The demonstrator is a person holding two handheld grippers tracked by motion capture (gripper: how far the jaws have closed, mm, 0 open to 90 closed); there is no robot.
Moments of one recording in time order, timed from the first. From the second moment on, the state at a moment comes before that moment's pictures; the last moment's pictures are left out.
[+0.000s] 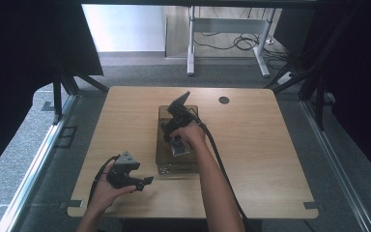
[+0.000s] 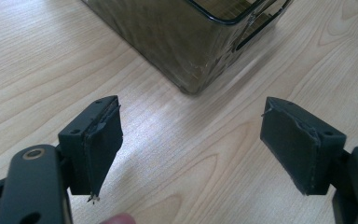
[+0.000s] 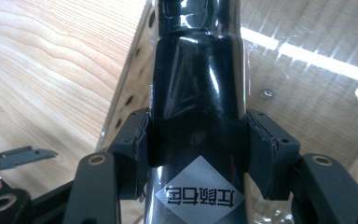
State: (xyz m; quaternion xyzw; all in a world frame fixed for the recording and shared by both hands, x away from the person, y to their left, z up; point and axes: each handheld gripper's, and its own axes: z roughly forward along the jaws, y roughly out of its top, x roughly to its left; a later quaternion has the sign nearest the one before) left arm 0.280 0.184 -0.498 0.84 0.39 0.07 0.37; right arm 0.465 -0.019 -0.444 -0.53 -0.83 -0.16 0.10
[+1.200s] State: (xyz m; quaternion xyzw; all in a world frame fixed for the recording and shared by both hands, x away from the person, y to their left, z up) left arm 0.290 0.186 -0.493 0.84 0.38 0.07 0.39; right arm 0.454 -0.018 -0.480 -0.62 -0.76 -0.18 0.11
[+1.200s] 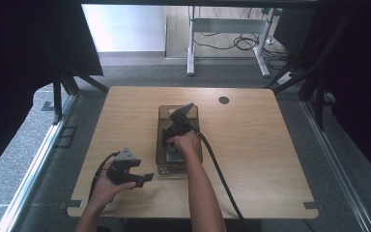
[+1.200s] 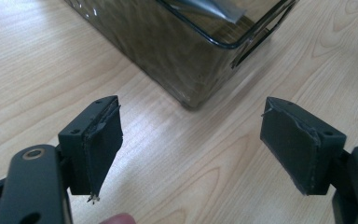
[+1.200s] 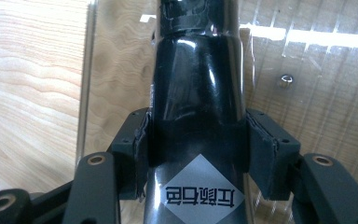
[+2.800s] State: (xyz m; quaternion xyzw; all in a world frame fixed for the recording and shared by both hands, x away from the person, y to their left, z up) left arm 0.296 0.179 -0.499 0.84 0.38 0.07 0.37; right arm 0.434 -0.043 -0.446 -0.57 -0.79 -0.20 0.11
